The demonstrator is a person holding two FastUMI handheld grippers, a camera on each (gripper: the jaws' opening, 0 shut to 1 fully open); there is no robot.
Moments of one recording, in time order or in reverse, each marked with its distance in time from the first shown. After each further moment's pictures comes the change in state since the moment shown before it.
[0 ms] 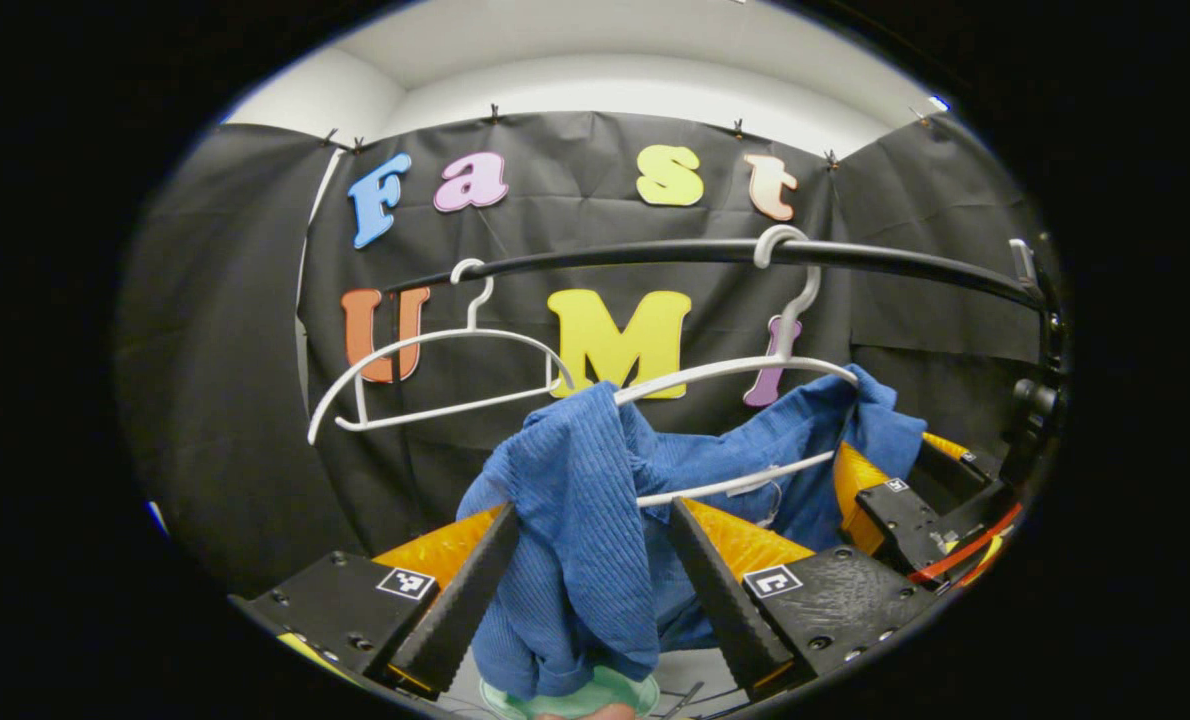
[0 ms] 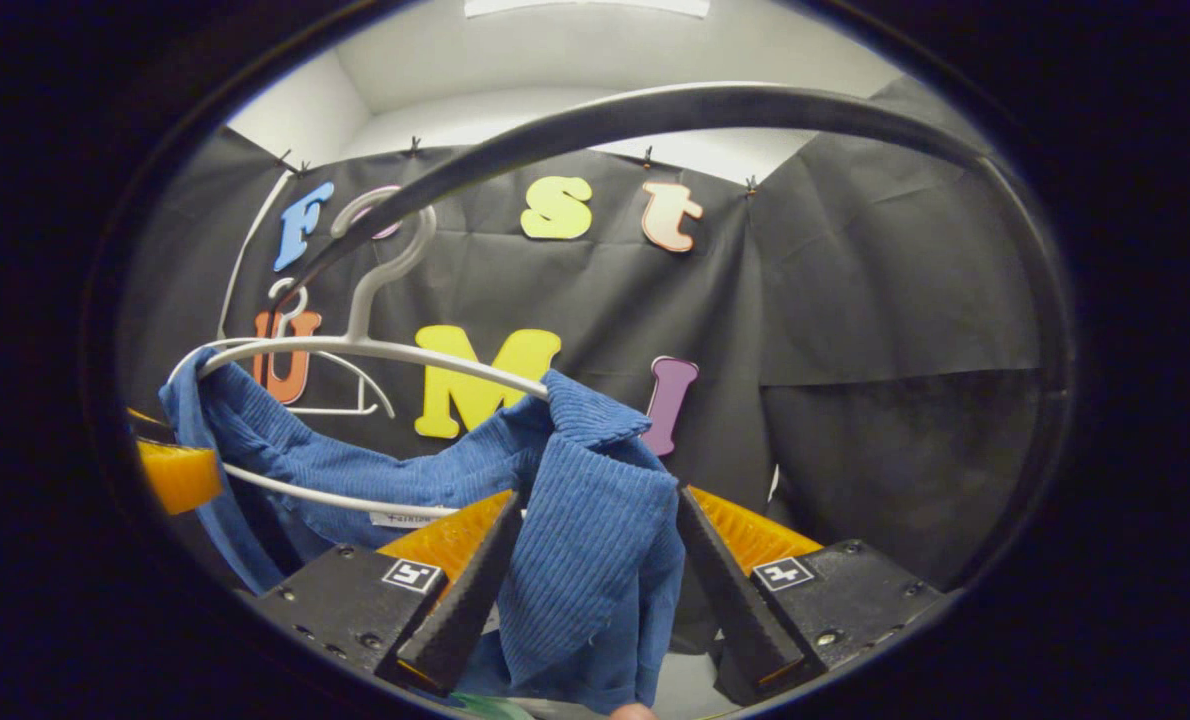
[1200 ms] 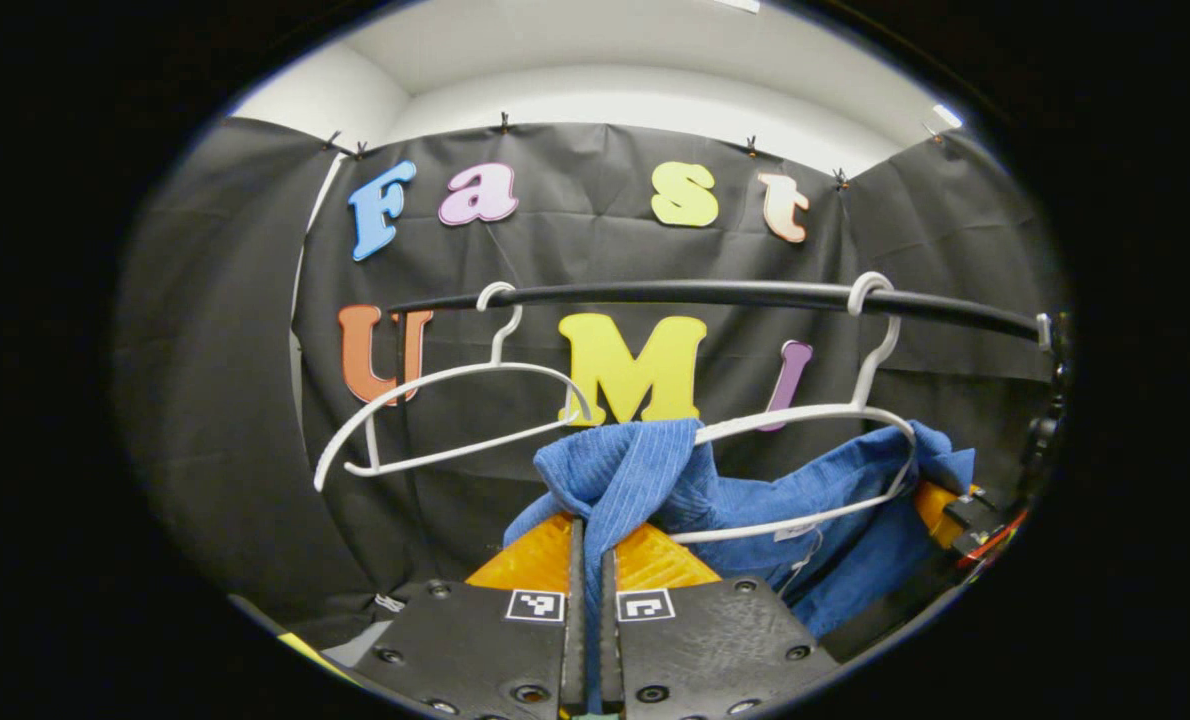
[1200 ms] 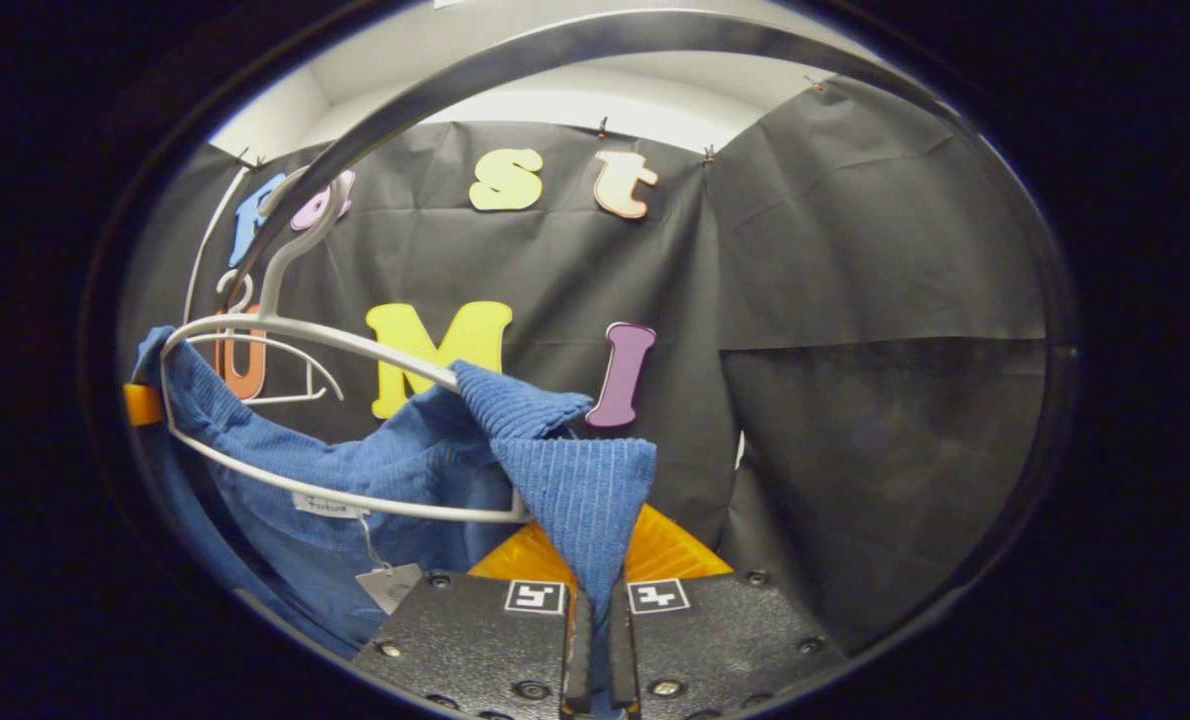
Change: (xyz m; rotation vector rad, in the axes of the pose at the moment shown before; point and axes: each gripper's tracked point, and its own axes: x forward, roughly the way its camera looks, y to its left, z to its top) left arm 0.008 0.046 0.045 0.000 -0.074 -0.069; right arm 0.002 -0.038 -0.011 0.009 0.068 -0.125
